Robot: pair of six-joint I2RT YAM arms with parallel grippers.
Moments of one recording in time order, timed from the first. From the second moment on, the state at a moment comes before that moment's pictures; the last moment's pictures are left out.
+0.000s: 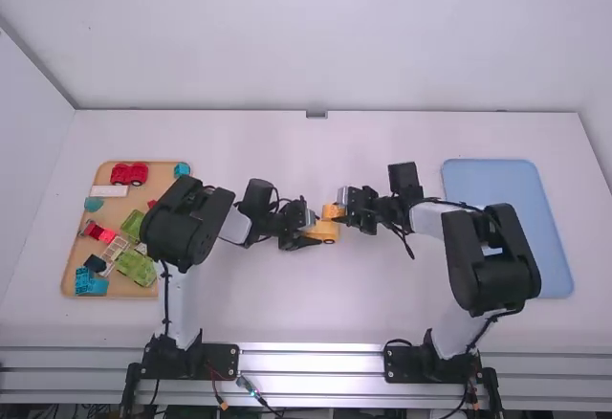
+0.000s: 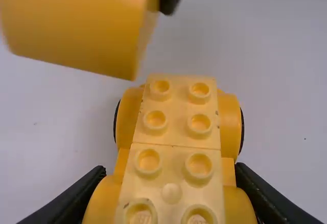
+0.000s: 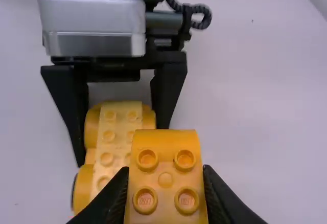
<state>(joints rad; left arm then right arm) -0.31 2.11 0.76 0.54 0.93 0.79 0.20 1.81 0.77 0.05 -0.95 -1.10</state>
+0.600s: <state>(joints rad) -0.31 2.11 0.76 0.53 0.93 0.79 0.24 1.97 0.86 -0.06 -1.10 -1.08</state>
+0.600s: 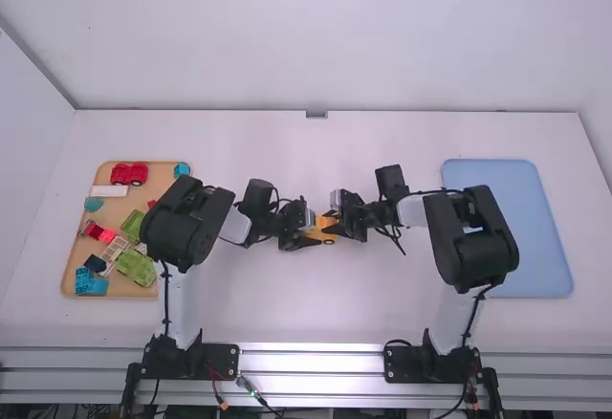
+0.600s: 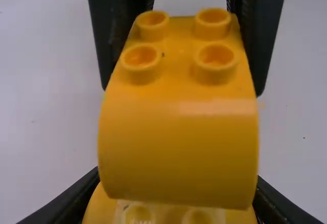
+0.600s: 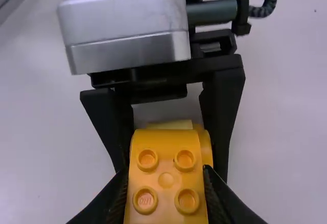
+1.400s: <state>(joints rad) -0.31 2.11 0.76 0.53 0.93 0.79 0.29 1.98 0.75 0.28 -1.06 -0.96</state>
